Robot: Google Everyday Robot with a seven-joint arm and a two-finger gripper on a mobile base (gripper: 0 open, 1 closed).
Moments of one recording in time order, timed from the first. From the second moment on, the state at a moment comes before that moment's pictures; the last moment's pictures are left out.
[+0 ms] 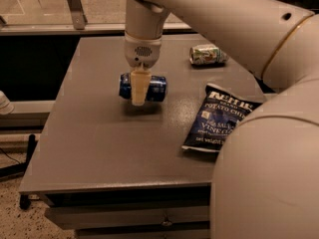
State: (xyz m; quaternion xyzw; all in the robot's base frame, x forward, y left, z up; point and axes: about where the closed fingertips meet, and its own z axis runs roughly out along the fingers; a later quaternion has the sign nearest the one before) arm 0.559 0.051 0.862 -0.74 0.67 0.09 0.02
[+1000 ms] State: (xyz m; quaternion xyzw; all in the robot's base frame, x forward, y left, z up) arm 0.535 0.062 0.852 -0.71 0.69 0.13 0.05
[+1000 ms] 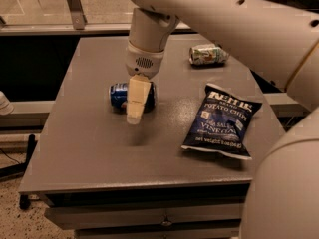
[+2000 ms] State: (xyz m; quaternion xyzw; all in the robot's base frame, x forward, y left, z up) arm 0.540 -0.016 0.894 -0.60 0.70 0.22 0.33
